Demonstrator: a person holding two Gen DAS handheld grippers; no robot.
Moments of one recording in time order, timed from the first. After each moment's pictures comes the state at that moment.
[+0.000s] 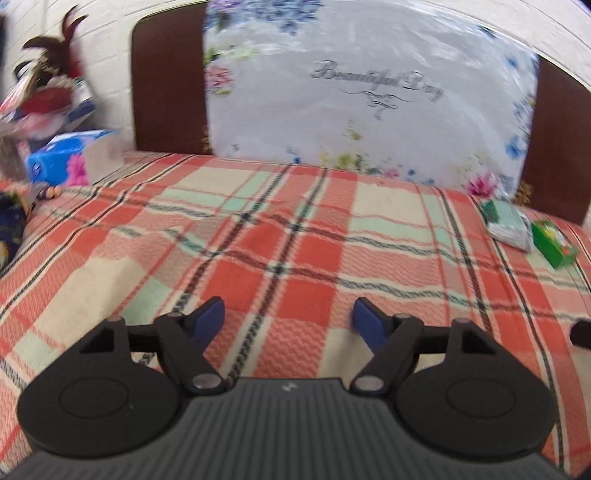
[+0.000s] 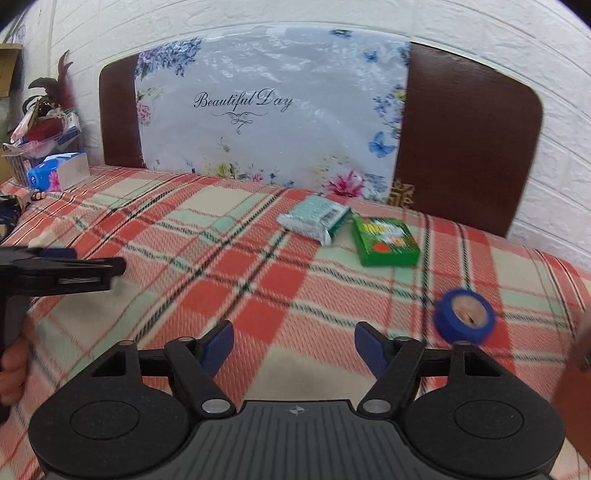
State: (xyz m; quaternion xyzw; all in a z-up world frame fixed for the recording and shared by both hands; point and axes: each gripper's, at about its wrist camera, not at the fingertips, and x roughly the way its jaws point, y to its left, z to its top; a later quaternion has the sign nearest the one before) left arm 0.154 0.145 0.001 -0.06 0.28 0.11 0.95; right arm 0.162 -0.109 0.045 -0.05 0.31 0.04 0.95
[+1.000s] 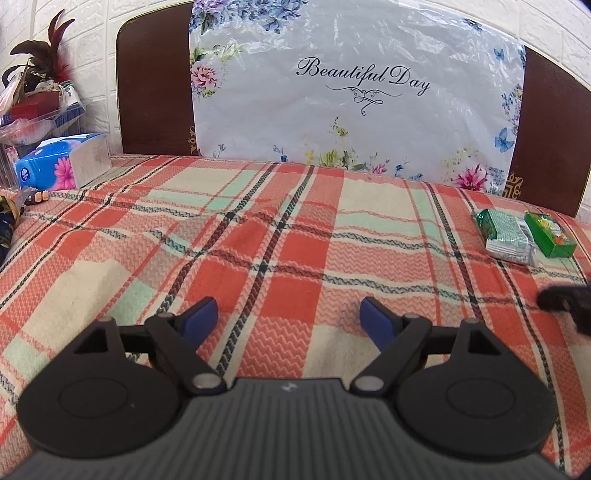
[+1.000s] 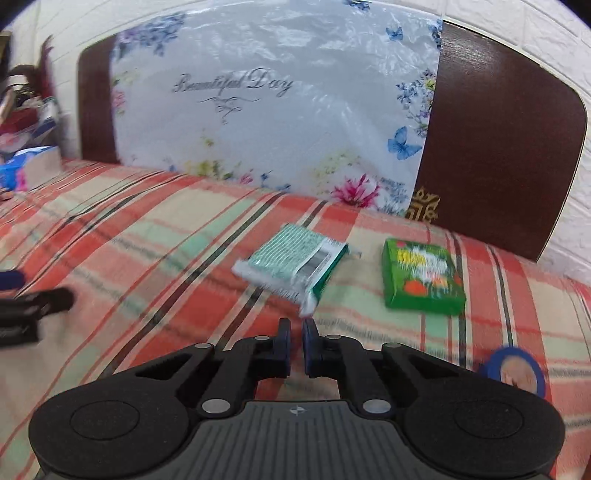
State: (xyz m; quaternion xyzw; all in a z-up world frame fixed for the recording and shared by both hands) left arm 0.156 0.139 -0.002 -0.04 0.28 0.09 0.95; right arm 0.214 -0.111 0.026 -0.06 0.32 0.05 0.95
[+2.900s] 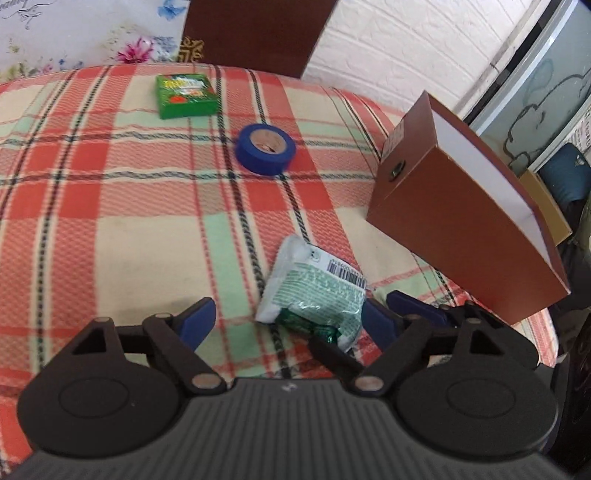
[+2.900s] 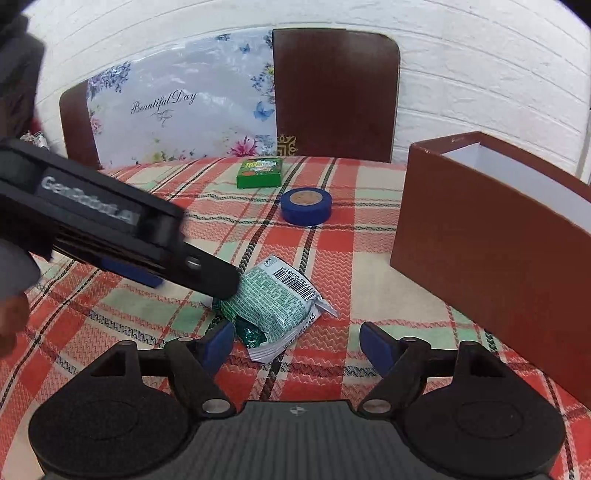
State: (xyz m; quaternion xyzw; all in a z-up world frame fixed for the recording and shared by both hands) left arm 0.113 -0.097 0.027 -0.08 0.46 -0.23 0.86; right arm 0.032 -0.250 0.022 0.01 0.32 -0.01 0.95
